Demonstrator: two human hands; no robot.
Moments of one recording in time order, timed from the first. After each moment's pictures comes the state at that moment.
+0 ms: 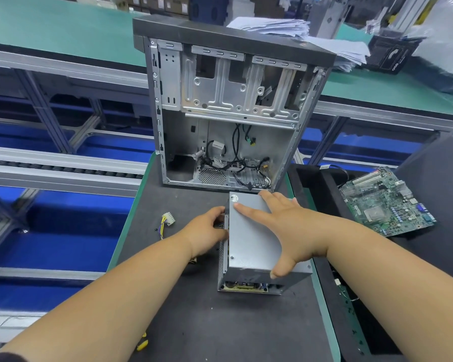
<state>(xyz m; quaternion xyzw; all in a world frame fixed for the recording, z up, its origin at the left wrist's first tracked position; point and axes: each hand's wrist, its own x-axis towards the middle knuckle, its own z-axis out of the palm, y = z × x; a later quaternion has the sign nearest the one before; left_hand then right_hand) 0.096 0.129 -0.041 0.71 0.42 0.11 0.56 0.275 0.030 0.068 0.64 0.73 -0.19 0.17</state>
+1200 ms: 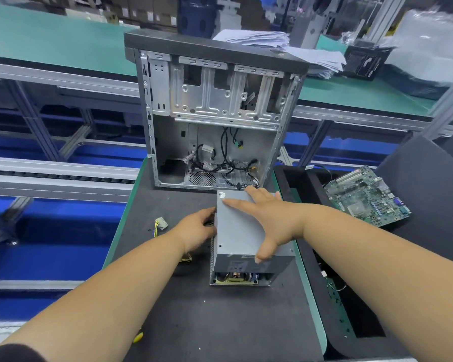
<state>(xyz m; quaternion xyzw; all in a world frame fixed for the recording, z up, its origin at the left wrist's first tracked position) 0.096 0.124 -0.046 0.71 0.39 0.13 0.57 0.278 0.035 0.064 0.65 0.71 -0.21 0.14</state>
